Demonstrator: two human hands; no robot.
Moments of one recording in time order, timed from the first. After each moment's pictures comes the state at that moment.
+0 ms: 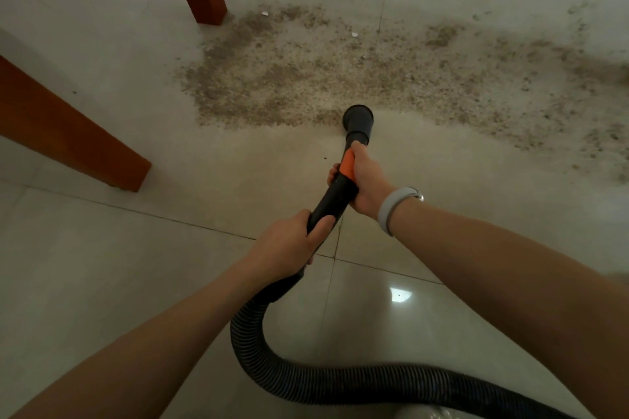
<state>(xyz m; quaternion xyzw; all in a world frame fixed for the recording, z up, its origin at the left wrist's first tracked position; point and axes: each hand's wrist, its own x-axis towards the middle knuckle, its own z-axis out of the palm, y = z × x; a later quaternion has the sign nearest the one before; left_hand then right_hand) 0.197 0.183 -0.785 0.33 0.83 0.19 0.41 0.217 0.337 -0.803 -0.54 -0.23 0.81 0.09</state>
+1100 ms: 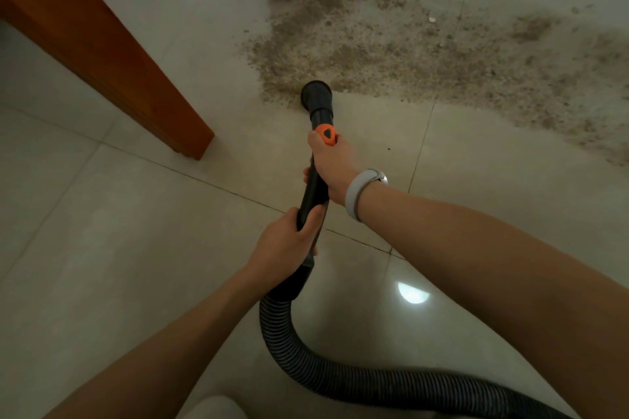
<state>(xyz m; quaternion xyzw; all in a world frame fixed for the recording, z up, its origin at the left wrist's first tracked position) 0.168 0.106 -0.796 0.13 0.86 0.34 0.37 0.134 0.235 -0.796 -0.46 -0.52 0.72 0.00</state>
